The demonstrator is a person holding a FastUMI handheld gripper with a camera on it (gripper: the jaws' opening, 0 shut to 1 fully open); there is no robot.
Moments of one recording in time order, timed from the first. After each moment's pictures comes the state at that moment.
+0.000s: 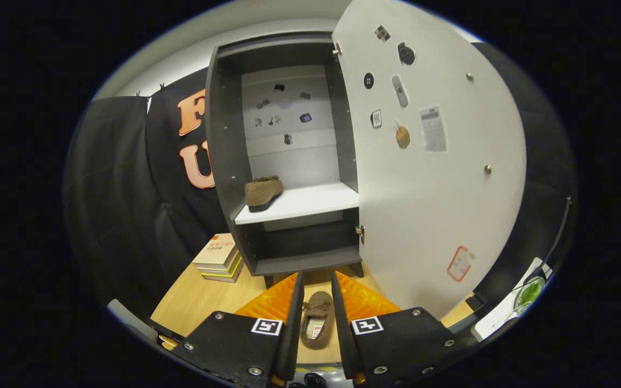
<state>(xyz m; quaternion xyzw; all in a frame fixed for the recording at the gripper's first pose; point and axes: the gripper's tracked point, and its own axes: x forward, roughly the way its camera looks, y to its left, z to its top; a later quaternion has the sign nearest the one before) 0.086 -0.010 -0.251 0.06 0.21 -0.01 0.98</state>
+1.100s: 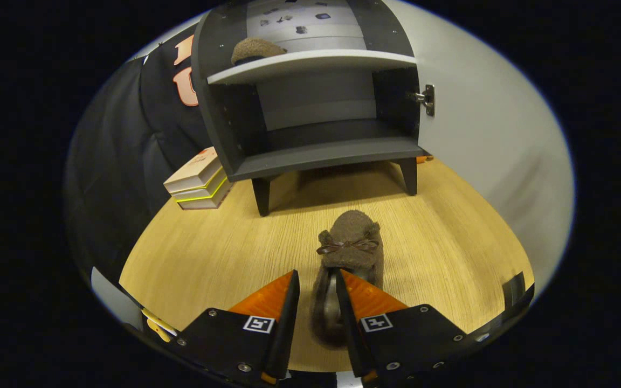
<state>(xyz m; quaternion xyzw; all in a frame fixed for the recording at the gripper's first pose) 0.143 0.059 -0.530 0.05 0.37 0.05 0.92</state>
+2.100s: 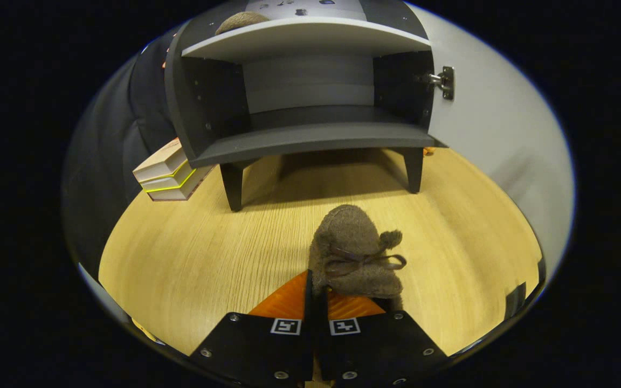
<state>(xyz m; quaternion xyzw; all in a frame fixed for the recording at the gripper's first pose) 0.183 0.048 -0.548 0.02 0.39 0.02 0.92</state>
